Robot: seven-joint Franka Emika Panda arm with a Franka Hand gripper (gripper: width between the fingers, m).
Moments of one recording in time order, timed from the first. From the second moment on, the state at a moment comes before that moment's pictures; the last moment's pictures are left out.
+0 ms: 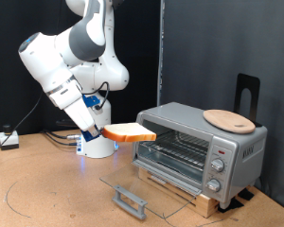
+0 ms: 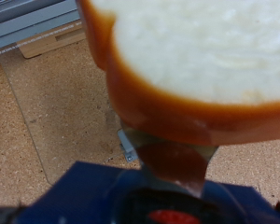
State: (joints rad) arm -0.55 -0.21 0.03 -2.49 0.59 2.01 -1.56
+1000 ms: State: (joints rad) arm -0.41 -0.22 0.21 -2.66 0.69 2.25 -1.75
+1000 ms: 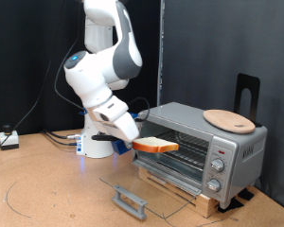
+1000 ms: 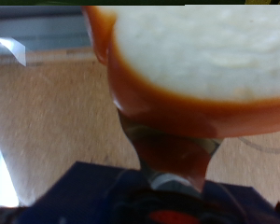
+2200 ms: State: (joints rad) arm -0.32 -0.28 0.38 -2.77 0.82 2.50 -1.72
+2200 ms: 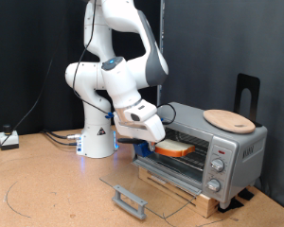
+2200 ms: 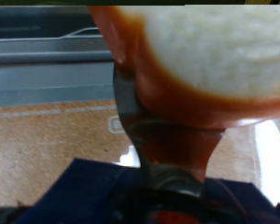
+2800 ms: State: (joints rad) arm -0.26 -0.33 0.40 -2.76 0.90 2.57 -1.84
